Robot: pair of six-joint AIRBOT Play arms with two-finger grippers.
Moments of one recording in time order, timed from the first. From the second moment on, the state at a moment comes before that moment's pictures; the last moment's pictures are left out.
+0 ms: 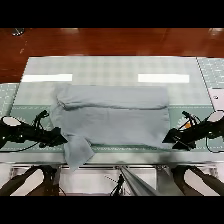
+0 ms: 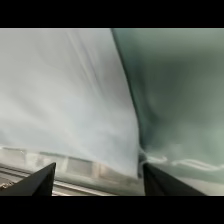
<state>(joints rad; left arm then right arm) 0.33 -1.07 0.39 0.95 -1.29 -1.25 -0.34 -1.10 0.48 -1.15 1.37 1.42</state>
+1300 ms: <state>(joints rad) 0.32 -1.22 0.87 0.87 -1.28 -1.33 -0.31 -1.34 0.98 -0.96 1.29 1.34</state>
